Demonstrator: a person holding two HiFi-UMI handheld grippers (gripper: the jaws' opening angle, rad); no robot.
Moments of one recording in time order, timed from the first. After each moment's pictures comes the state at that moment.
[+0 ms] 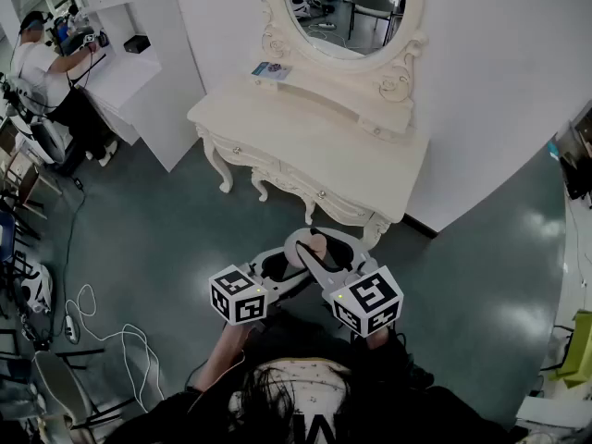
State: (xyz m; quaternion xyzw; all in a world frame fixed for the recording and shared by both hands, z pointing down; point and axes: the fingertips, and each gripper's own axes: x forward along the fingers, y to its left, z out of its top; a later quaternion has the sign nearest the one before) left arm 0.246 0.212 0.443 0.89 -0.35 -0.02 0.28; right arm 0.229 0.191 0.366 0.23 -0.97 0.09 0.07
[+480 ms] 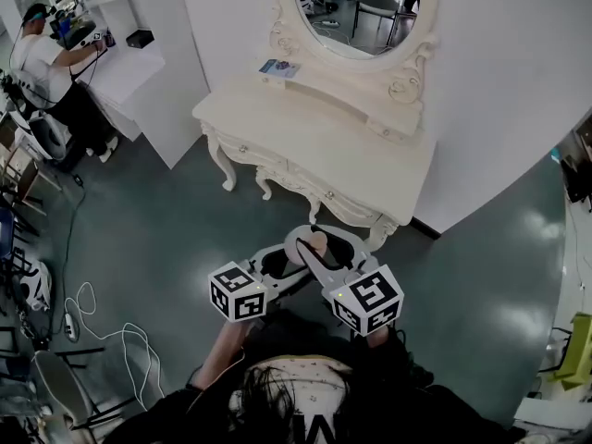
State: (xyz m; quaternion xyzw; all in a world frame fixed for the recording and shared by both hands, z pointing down) left arm 0.213 0.203 0.444 0.90 -0.35 -0.02 0.27; right arm 0.196 0.183 0.366 0.23 -0.97 0.08 0.07
